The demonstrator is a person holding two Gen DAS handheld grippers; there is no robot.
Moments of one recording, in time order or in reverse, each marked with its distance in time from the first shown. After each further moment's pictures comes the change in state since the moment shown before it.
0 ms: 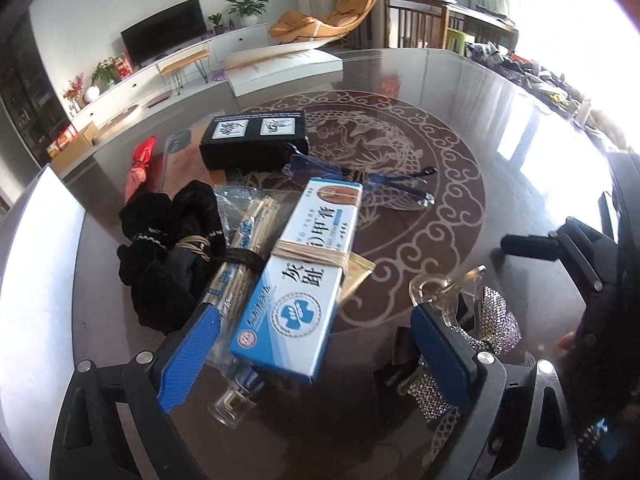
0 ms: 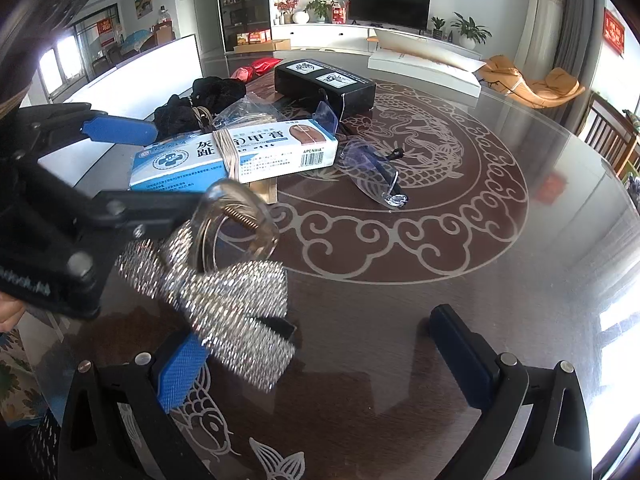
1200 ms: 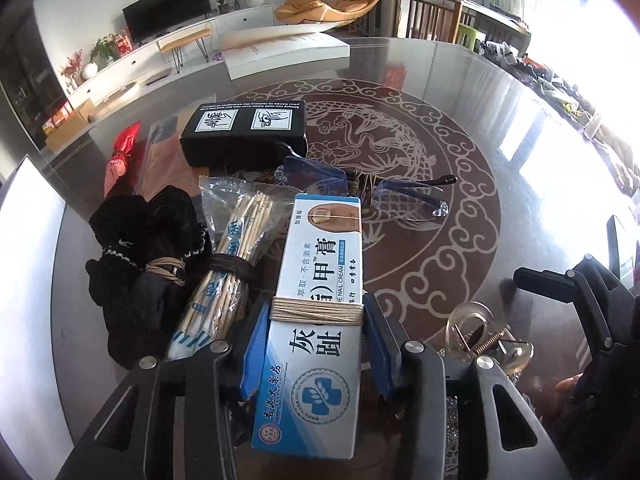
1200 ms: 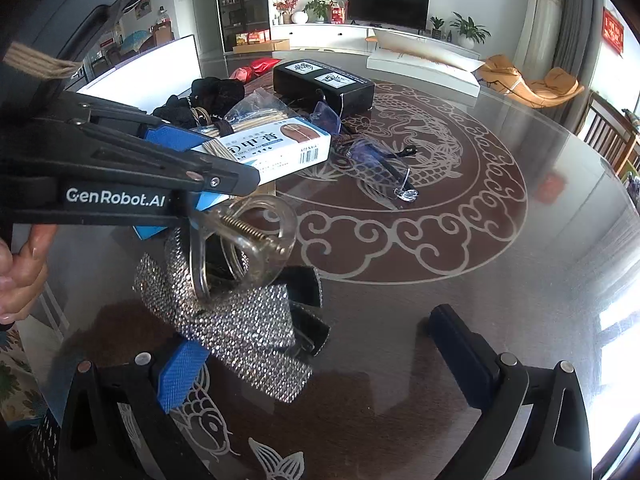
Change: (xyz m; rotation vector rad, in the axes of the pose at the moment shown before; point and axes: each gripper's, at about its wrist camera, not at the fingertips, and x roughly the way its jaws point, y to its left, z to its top) left arm 0.029 0.002 0.027 -0.077 0.055 -0.011; right arm 0.001 -0.001 0.000 0.001 -0.001 -0.001
